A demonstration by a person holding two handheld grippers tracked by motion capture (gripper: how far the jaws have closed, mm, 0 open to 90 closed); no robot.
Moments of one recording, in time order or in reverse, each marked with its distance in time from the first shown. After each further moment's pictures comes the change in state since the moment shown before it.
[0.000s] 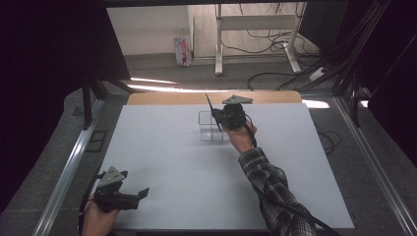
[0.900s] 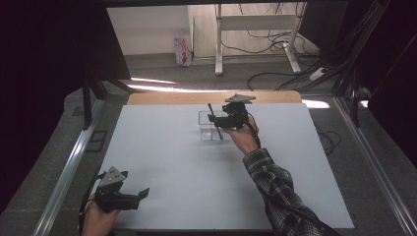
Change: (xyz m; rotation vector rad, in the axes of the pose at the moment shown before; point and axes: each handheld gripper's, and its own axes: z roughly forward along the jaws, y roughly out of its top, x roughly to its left) left arm -0.001 0.000 0.001 0.007 0.000 0.006; right arm -0.006 0.004 -0.006 0.029 0.023 0.029
